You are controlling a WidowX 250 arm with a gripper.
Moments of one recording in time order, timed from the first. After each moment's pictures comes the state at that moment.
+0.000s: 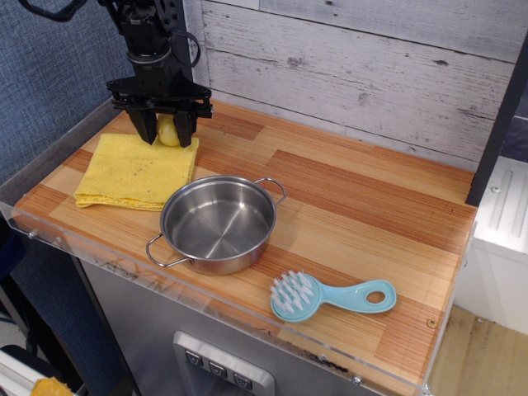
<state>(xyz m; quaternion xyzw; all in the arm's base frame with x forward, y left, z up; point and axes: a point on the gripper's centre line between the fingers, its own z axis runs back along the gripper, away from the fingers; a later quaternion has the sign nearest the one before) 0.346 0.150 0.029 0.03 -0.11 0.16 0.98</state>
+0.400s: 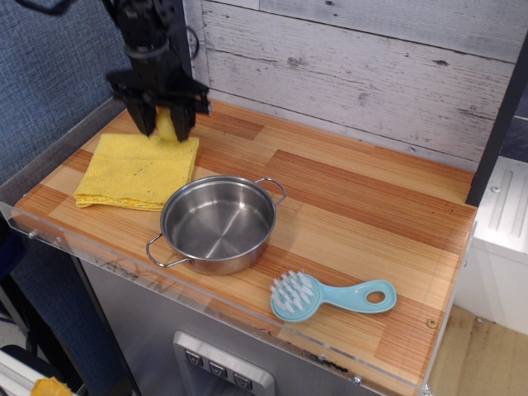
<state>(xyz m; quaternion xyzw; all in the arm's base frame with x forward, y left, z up) 0.343 0.149 0.049 0.05 -0.12 0.11 0.99</state>
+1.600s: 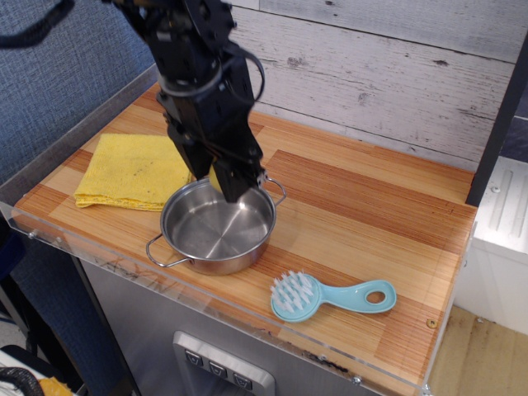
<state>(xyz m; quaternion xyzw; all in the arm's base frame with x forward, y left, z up) 0.260 0.022 0.085 0.02 -0.14 -0.14 0.98</state>
